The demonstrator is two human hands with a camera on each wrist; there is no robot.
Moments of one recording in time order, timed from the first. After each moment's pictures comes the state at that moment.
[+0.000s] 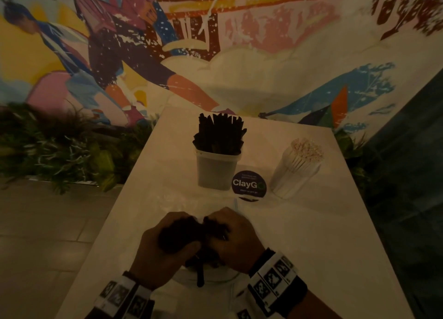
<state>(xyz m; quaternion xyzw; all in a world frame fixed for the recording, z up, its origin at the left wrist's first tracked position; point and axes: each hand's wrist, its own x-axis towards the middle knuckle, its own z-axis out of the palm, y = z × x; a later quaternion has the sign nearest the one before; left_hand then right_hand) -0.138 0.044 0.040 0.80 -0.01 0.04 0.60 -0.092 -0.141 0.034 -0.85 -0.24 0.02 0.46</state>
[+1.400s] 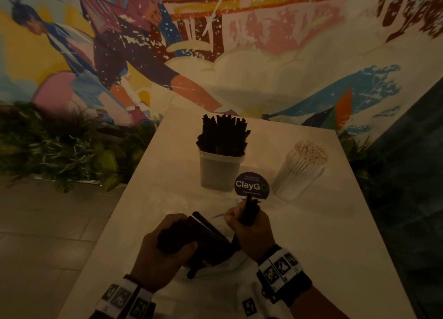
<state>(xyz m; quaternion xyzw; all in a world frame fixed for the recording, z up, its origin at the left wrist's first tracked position) -0.141 0.046 0.032 0.79 0.02 0.04 0.61 -0.073 -0.153 0.025 -0.76 -0.02 0.00 0.65</state>
